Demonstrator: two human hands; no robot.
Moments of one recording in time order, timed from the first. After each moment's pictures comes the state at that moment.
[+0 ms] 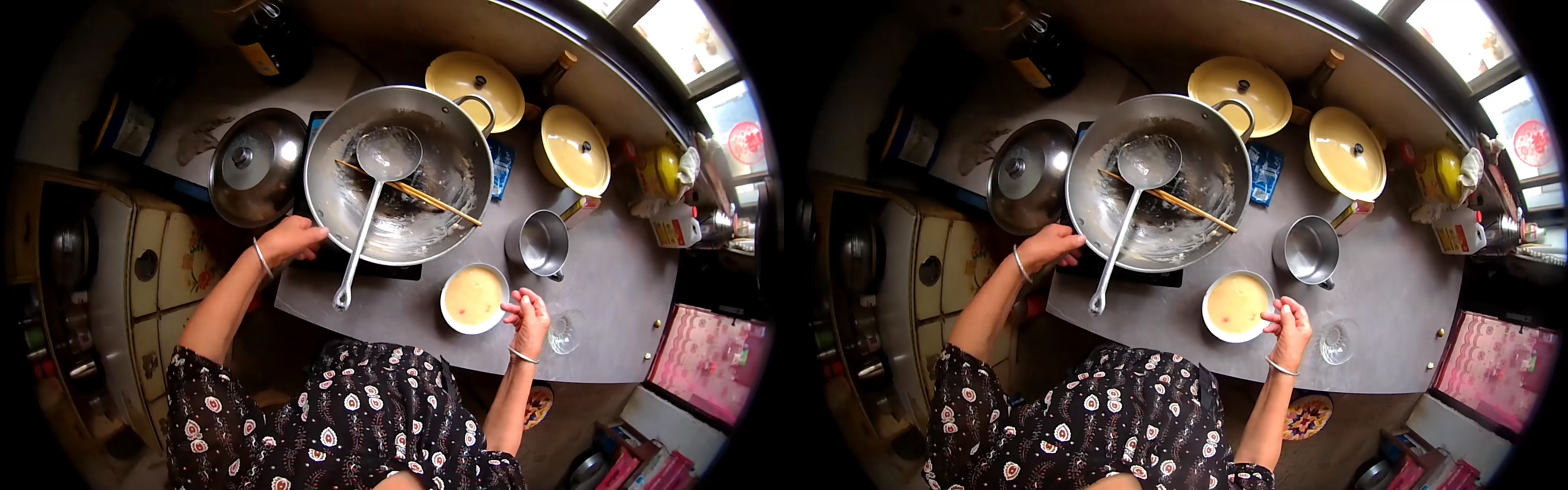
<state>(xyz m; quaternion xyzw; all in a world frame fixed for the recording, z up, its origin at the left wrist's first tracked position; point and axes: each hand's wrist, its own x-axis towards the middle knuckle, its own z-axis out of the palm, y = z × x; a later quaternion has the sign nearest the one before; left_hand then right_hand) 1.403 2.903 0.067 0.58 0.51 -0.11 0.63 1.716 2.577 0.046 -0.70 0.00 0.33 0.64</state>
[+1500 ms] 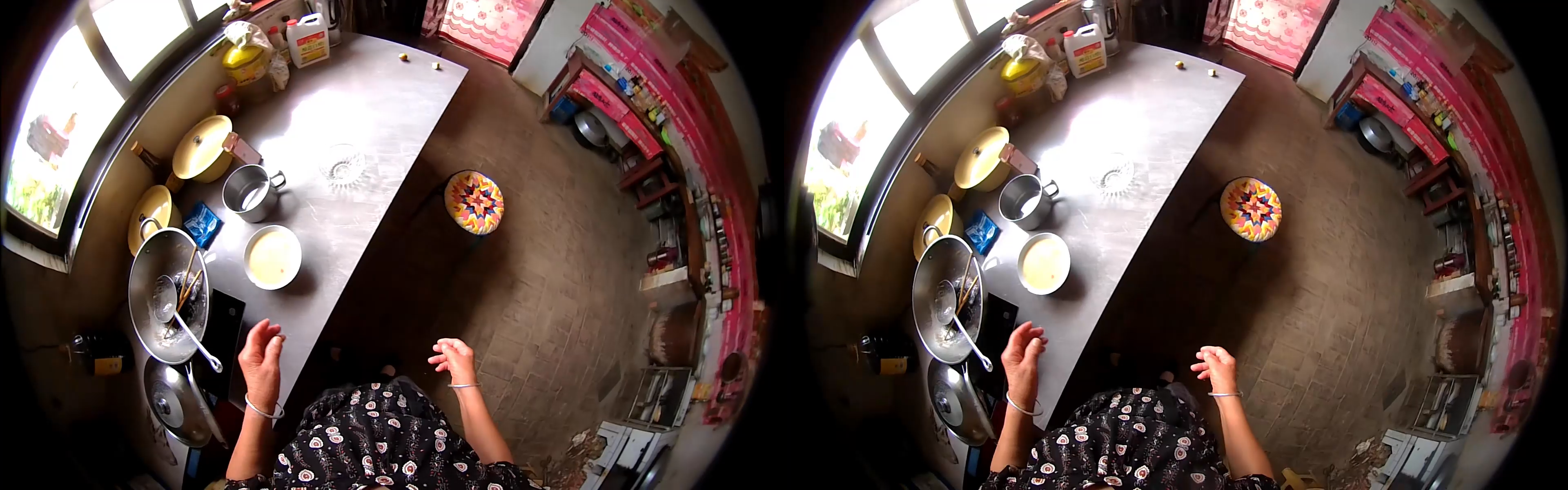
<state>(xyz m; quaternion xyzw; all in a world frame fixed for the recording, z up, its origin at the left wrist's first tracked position) 1.427 2.657 0.109 0.74 0.11 -0.02 0.67 1.320 2.318 -0.014 -0.56 0.37 0.05 0.74</state>
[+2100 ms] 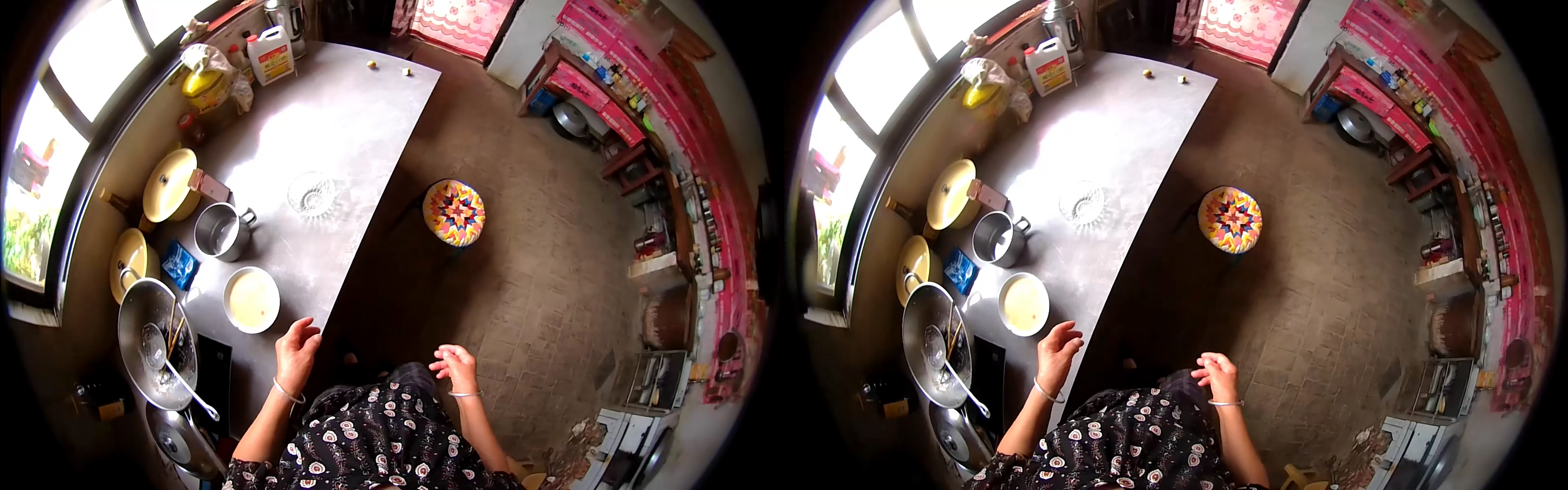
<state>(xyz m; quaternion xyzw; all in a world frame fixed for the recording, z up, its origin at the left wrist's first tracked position) 1.517 2.573 0.059 0.75 0.04 -0.16 0.63 1.361 2.284 0.006 -0.55 0.41 0.00 0.73</state>
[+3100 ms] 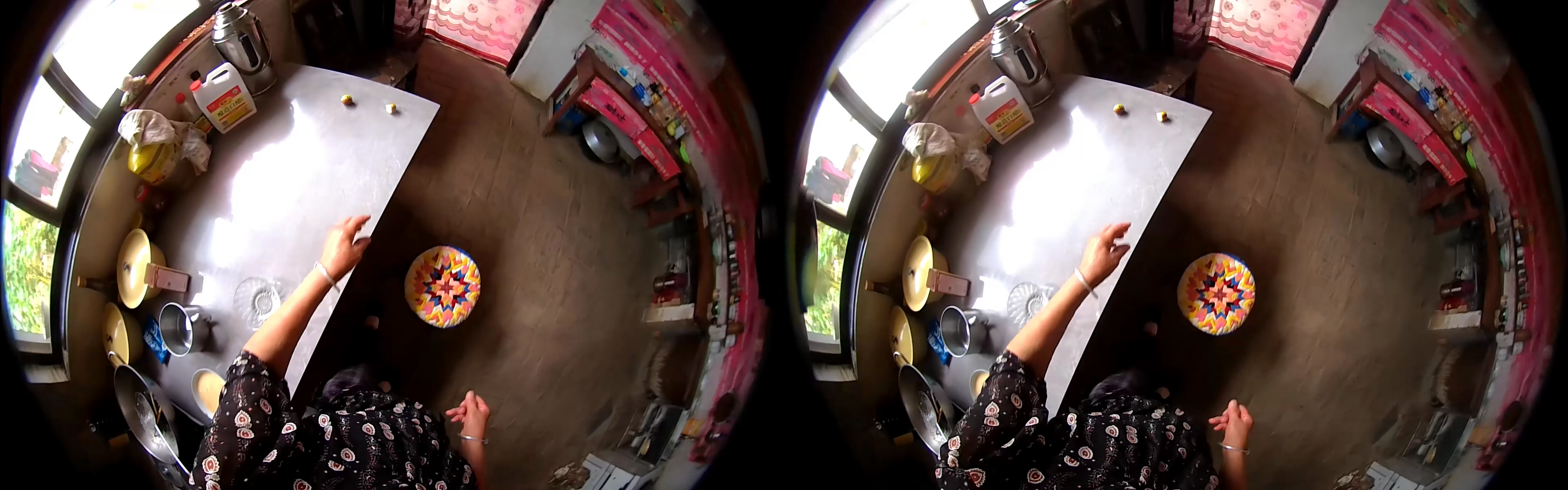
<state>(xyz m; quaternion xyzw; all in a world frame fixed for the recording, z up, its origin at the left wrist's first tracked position) 1.931 2.235 -0.008 0.85 -0.24 -0.01 0.46 1.514 2.068 -0.005 -0.49 0.54 -0.04 0.68</state>
